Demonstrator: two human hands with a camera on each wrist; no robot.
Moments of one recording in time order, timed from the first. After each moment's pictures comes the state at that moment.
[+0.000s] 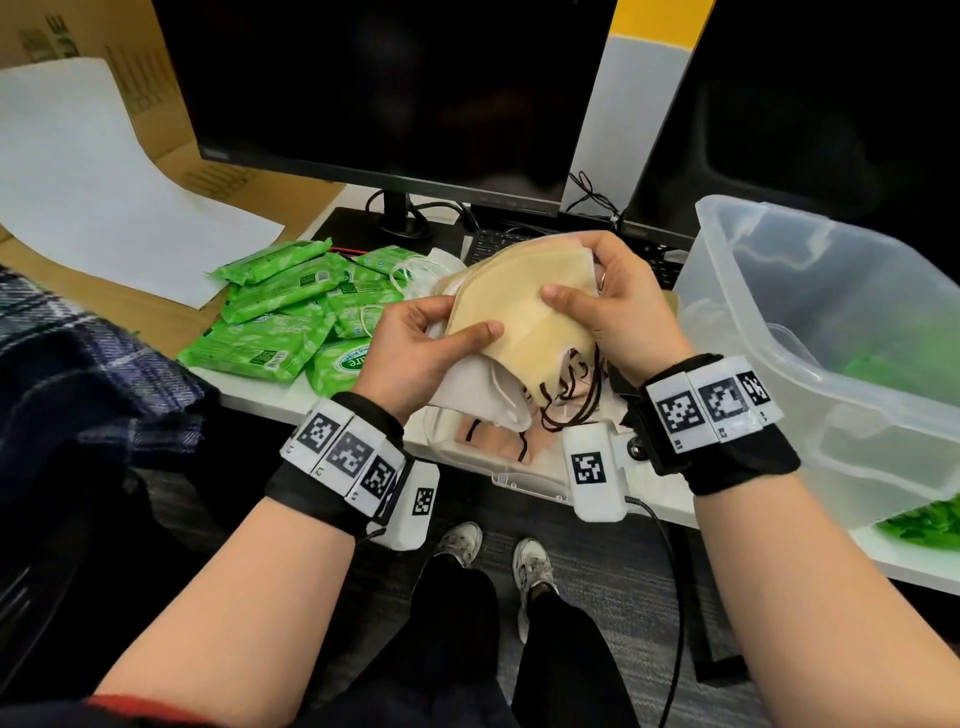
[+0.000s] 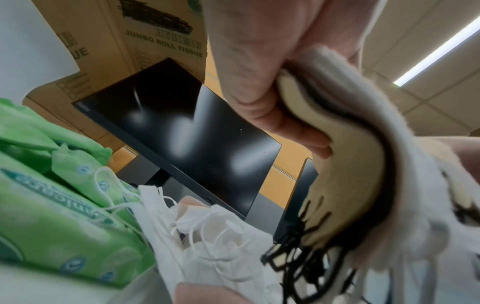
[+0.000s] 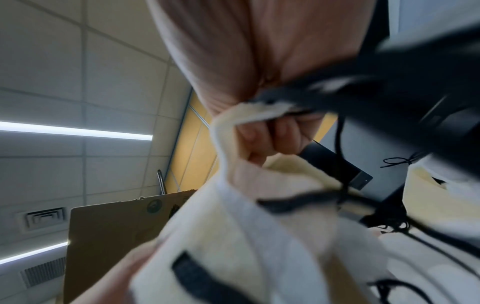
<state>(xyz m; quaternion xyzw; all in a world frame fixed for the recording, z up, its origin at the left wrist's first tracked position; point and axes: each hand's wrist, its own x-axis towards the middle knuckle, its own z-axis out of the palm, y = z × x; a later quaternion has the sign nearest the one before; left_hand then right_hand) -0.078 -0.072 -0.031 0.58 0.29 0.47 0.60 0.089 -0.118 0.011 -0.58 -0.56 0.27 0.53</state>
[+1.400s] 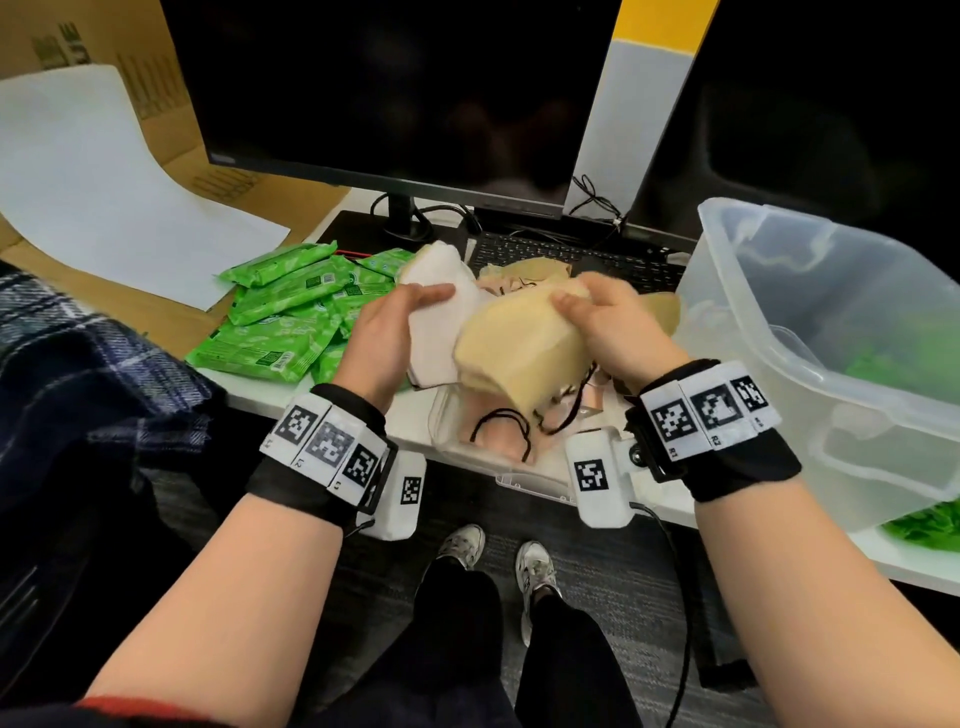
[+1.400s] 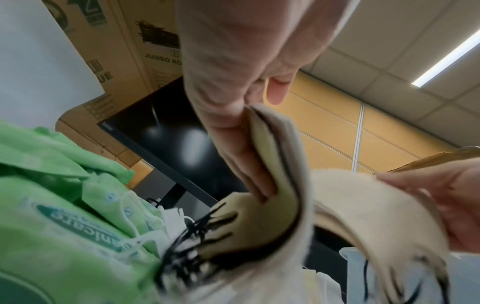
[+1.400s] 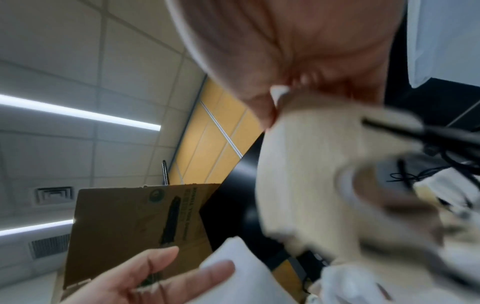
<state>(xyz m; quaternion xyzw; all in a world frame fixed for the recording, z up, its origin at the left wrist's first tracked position) -0.088 -0.054 -0.028 0.51 0.39 0.48 0.59 0.093 -0.110 0.001 -0.72 -0.53 0.23 0.38</state>
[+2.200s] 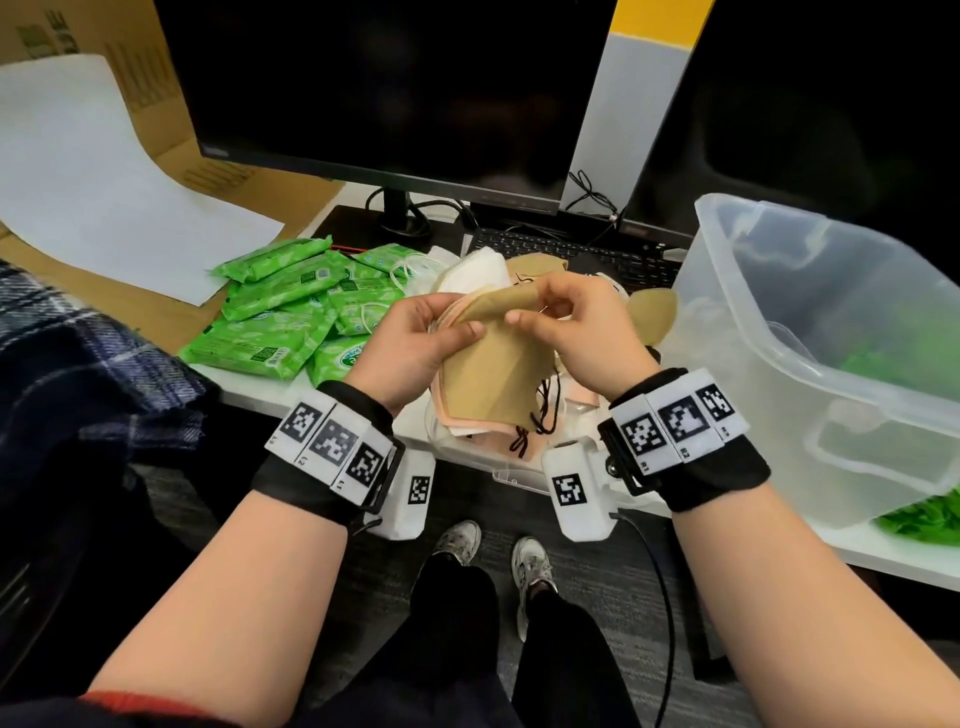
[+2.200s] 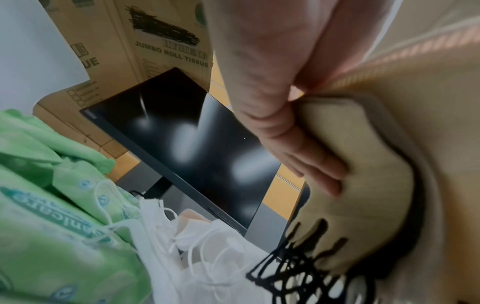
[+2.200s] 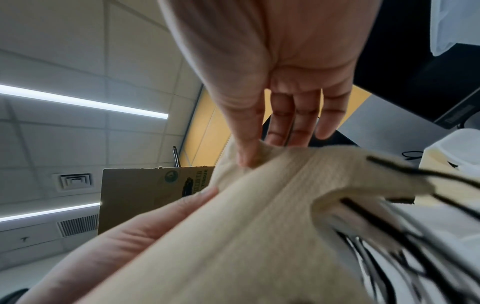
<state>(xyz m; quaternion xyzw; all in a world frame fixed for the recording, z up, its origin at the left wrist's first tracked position) -0.084 -0.058 -0.034 0.64 0.28 0.39 0.59 0.071 -0.117 -0.001 -0.65 -0.61 0.18 0.41</state>
